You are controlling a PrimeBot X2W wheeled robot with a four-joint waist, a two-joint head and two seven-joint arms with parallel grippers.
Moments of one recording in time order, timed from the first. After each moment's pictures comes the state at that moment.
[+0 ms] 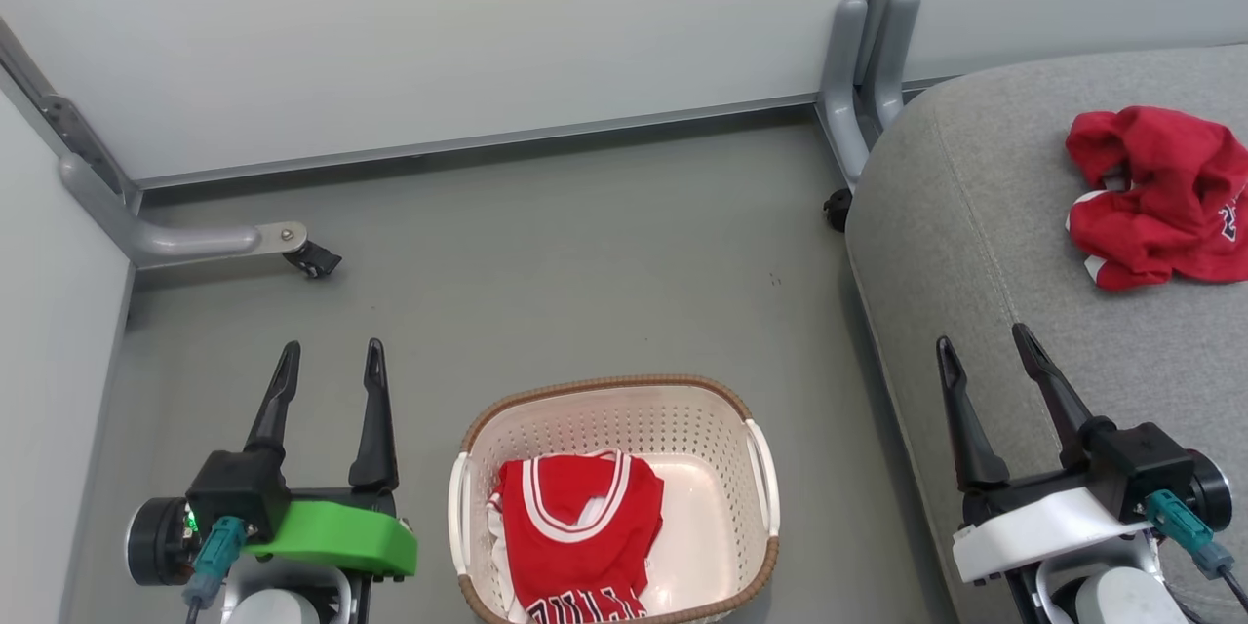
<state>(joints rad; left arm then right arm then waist) -0.09 0.06 -0.07 0.20 -0.17 -0.05 -0.26 -0.03 -0.05 0.00 0.06 0.12 0.13 -0.26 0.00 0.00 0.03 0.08</state>
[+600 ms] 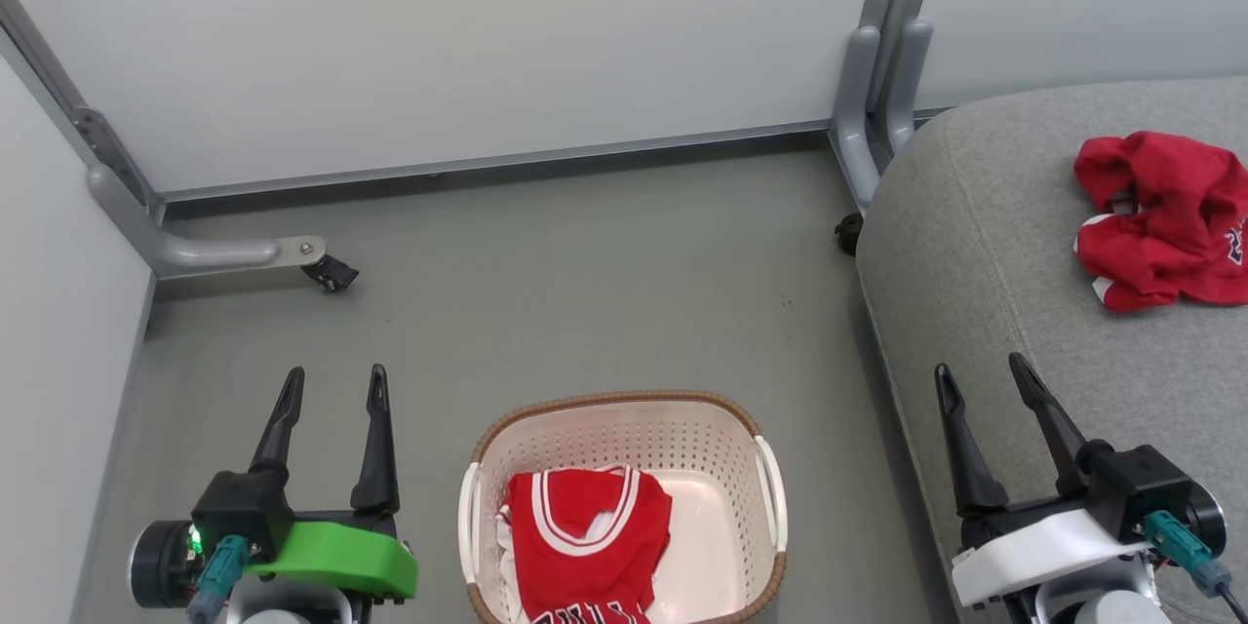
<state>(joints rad) -0.05 0.05 -0.06 0.21 -0.16 -0.07 -0.26 0.01 -0.05 0.01 0.08 0.15 0.13 -0.26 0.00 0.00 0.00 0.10</state>
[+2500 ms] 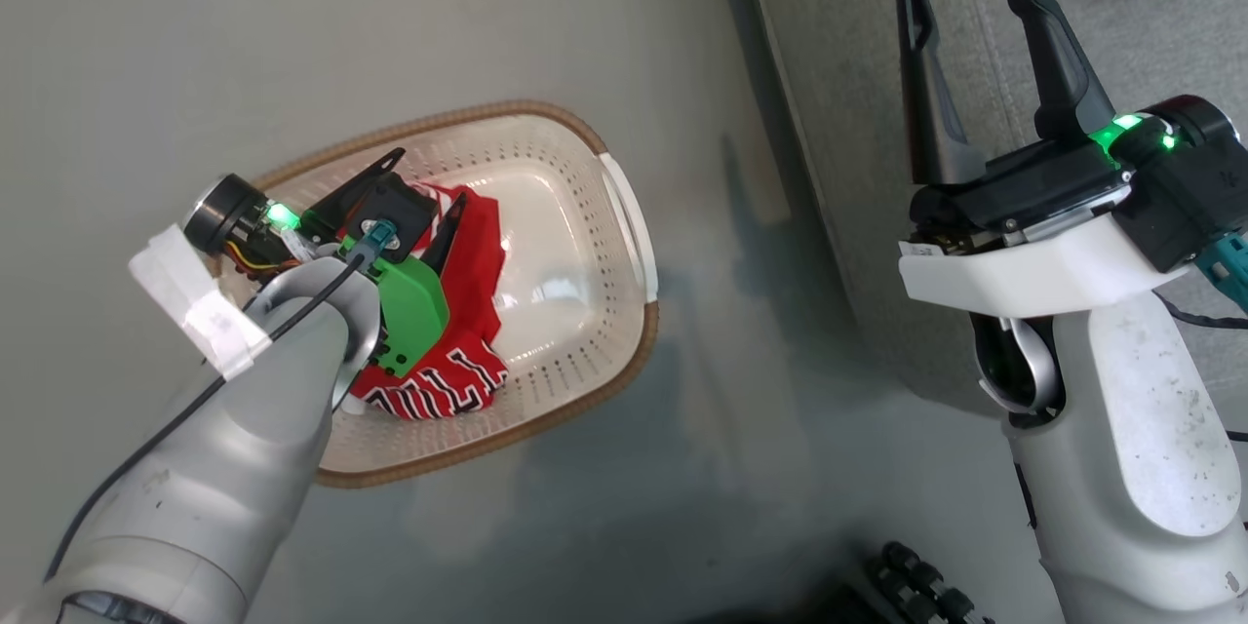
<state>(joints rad) -0.88 0.20 -0.72 1.03 -0.15 -0.13 -0.25 -0.51 -0.05 0.13 -0.07 0.20 0.13 -0.26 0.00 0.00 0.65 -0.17</state>
